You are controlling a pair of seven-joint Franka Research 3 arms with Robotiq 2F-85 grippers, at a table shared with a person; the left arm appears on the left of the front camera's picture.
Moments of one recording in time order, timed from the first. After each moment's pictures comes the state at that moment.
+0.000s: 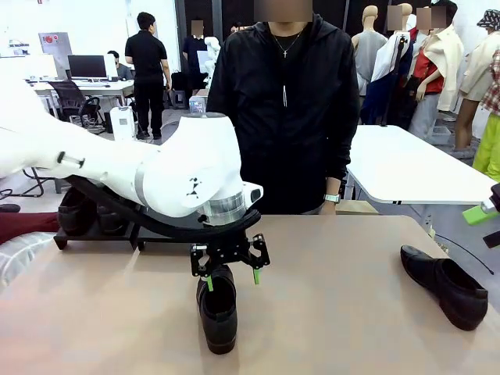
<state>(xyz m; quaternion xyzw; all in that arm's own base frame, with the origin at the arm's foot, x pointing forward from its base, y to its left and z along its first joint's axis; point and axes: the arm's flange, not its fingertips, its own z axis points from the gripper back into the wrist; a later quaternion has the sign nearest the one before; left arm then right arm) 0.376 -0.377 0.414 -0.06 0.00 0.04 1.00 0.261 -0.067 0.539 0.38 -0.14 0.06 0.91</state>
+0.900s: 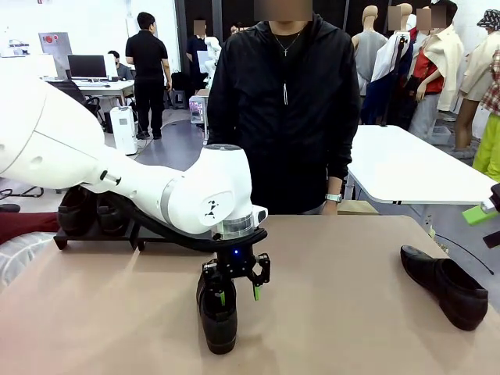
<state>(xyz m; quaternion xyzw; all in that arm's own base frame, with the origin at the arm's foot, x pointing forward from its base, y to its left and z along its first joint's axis) 0.412 -0.392 0.354 -0.04 0.03 0.07 1.00 0.261 -0.067 0.539 0.38 -0.14 0.06 0.91</state>
